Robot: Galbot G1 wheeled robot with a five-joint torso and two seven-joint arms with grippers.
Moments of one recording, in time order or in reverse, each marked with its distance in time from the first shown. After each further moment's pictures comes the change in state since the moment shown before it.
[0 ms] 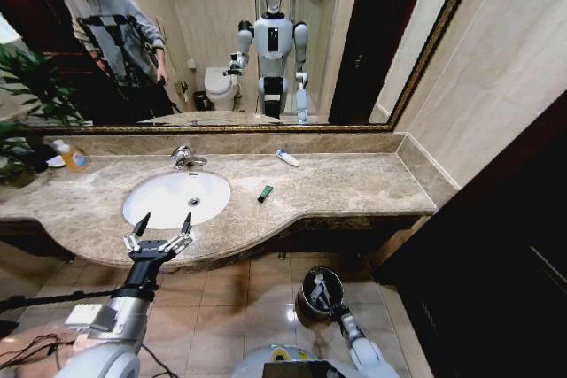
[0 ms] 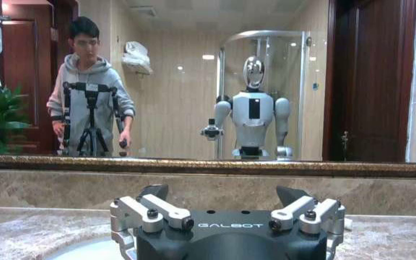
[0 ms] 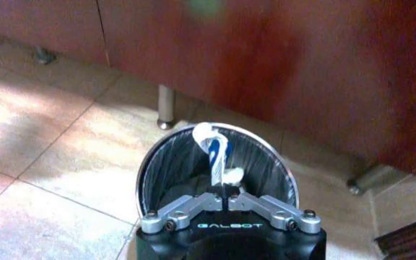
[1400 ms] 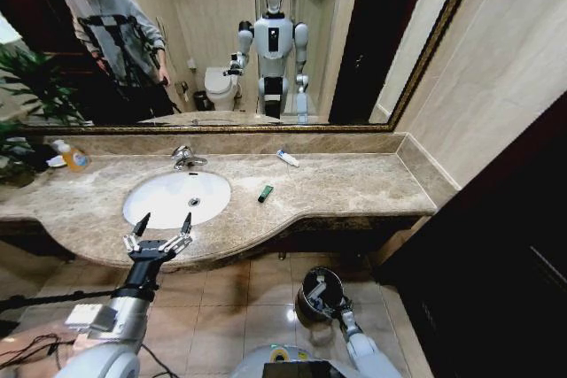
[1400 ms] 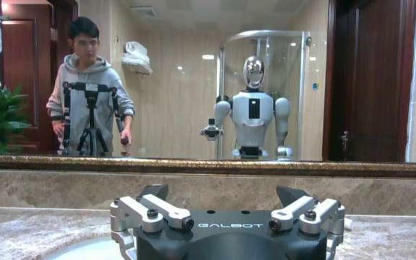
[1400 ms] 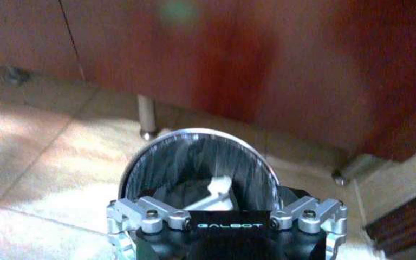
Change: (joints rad) left arm 0.000 0.000 0.000 0.000 0.000 0.000 0.000; right arm -0.015 -0.007 0.002 0.025 0.097 0.025 0.022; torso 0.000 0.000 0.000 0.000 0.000
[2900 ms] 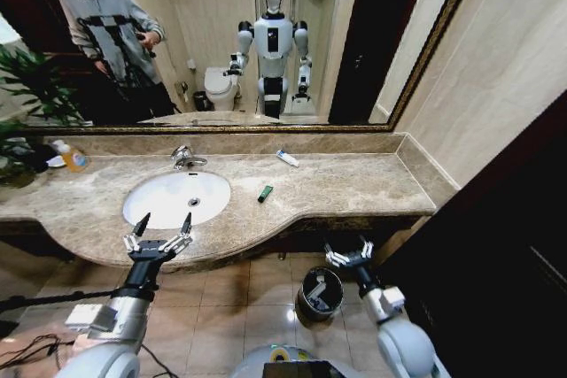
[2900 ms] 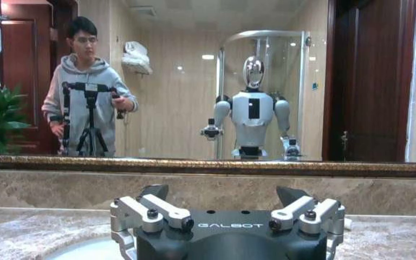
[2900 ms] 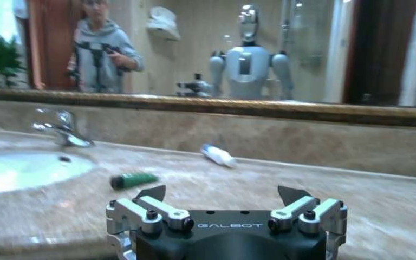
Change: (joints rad) left arm 0.000 0.000 0.000 0.000 0.000 0.000 0.000; right arm -0.442 -0.227 -0.058 1.412 0.348 -0.288 0.007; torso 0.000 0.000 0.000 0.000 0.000
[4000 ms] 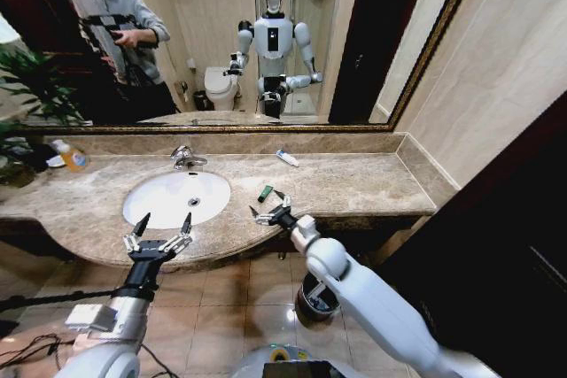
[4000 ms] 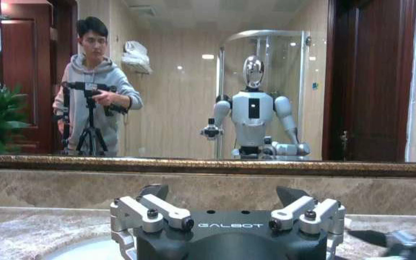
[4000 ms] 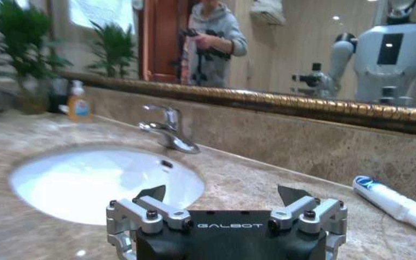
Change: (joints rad) left arm 0.000 0.000 0.000 0.000 0.000 0.000 0.000; right arm 0.825 -0.003 -0.697 -0.372 0.141 -0.274 0.205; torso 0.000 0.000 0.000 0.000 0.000
